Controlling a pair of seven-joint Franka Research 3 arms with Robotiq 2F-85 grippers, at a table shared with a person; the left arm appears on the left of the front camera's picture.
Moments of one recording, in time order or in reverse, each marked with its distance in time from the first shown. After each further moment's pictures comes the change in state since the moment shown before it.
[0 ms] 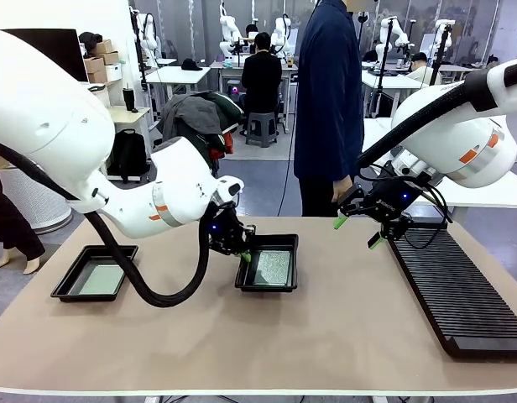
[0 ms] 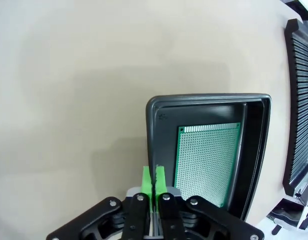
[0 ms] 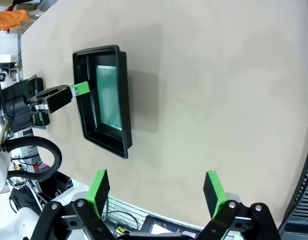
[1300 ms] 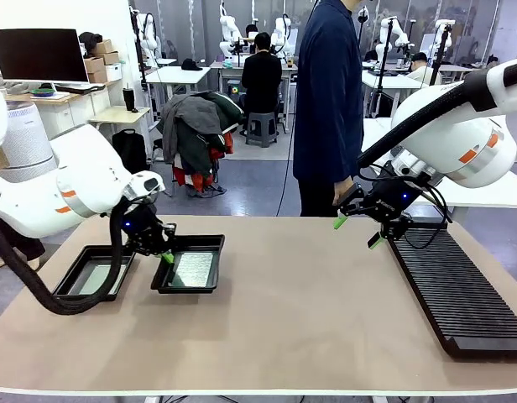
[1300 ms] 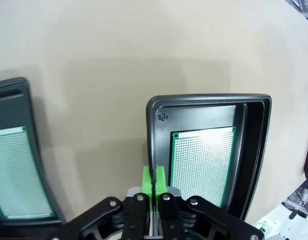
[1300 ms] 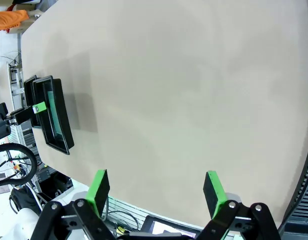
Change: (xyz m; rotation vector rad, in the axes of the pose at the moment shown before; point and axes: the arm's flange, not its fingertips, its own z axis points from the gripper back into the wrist) left arm -0.045 0.140 0.103 0.096 0.006 0.101; right arm 0.001 0.000 0.000 0.000 0.000 -0.001
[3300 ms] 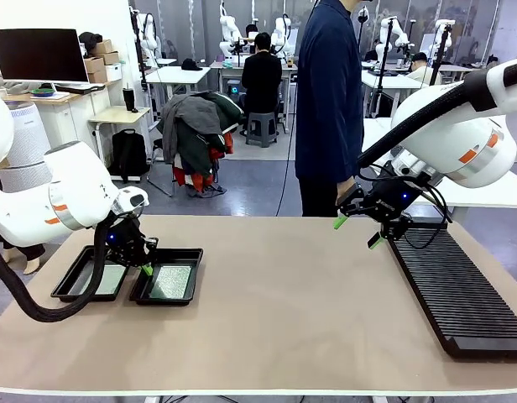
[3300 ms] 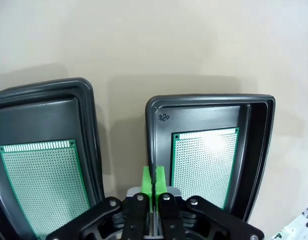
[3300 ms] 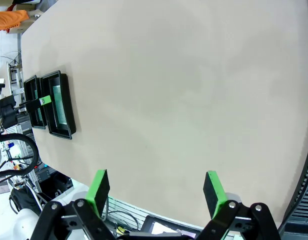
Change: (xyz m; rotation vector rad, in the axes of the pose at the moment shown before) left arm 0.009 0.052 -0.028 0.088 0.029 0.019; right arm 0.000 0.000 0.000 0.000 0.000 0.000
